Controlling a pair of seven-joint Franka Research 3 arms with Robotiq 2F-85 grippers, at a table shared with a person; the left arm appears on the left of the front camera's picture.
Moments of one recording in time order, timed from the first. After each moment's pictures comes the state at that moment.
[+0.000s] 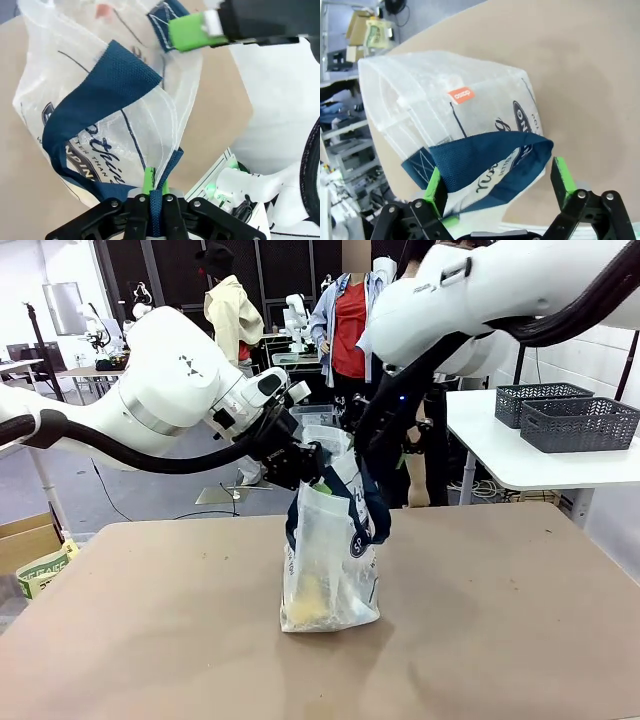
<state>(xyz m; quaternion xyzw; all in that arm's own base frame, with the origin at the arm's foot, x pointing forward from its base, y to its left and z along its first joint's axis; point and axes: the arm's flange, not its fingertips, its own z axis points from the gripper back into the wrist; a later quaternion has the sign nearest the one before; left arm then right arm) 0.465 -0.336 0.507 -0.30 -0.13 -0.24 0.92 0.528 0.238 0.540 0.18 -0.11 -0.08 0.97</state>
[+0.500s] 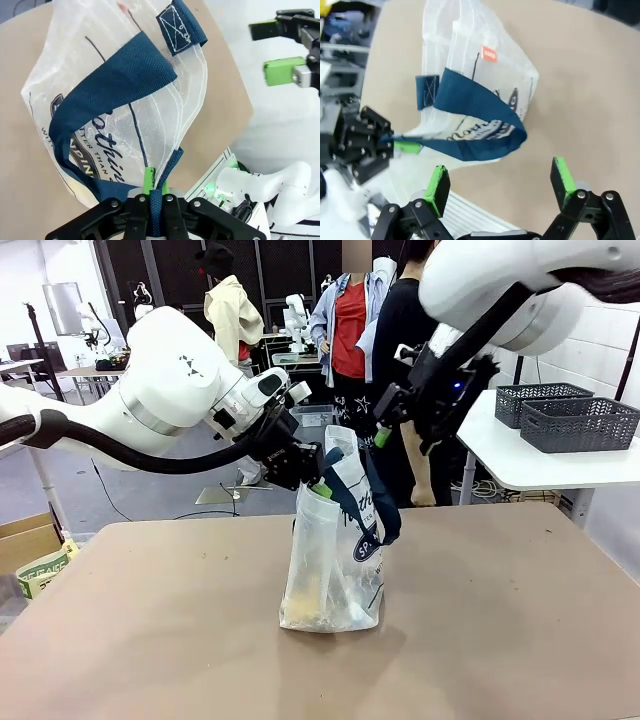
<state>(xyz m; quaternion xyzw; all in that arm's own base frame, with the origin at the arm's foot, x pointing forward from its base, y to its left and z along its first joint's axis) 0.465 -0.336 0.507 -0.30 -0.12 -0.24 0.91 0.502 0.178 0.570 0.20 -0.14 0.18 0.95</state>
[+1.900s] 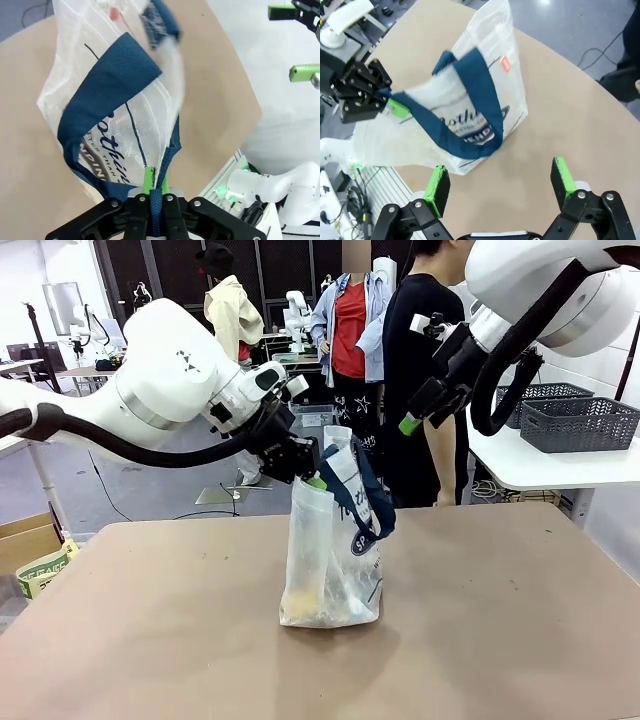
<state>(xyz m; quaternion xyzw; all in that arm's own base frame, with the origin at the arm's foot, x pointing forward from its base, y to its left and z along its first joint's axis) 0.476 -0.327 0.523 -0.27 -0.15 -0.25 0.92 0.491 0.145 0.580 0.19 -0.26 0.34 0.88</state>
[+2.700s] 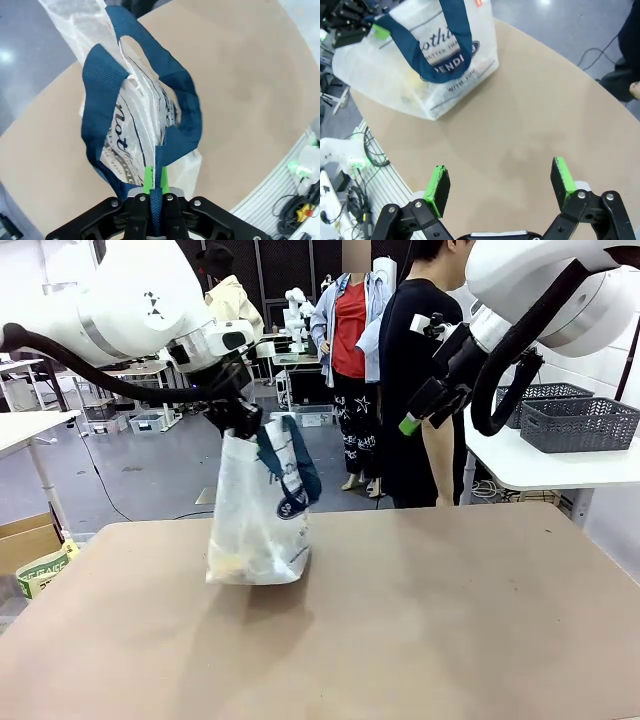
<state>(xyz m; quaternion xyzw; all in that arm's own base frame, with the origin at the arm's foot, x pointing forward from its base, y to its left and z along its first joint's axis) 0.534 -0.259 0.588 -0.08 -0.15 -0.32 0.93 0.490 0.145 0.580 0.19 -0.26 0.34 0.88</state>
